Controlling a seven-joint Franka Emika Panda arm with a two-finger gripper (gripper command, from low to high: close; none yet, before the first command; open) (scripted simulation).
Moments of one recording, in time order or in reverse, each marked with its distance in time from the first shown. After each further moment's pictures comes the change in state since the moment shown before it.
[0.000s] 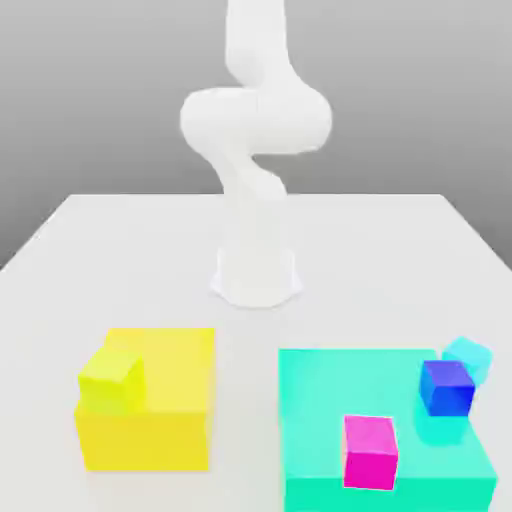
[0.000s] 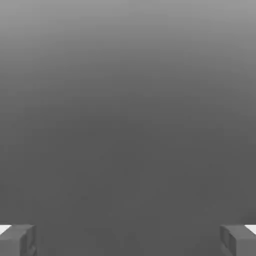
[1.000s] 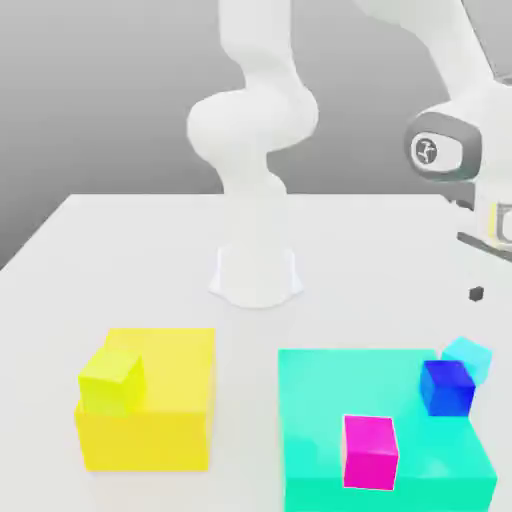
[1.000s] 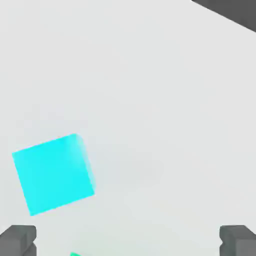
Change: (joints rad) arm 0.704 0.792 0.089 -0.332 0.016 0.426 -1.268
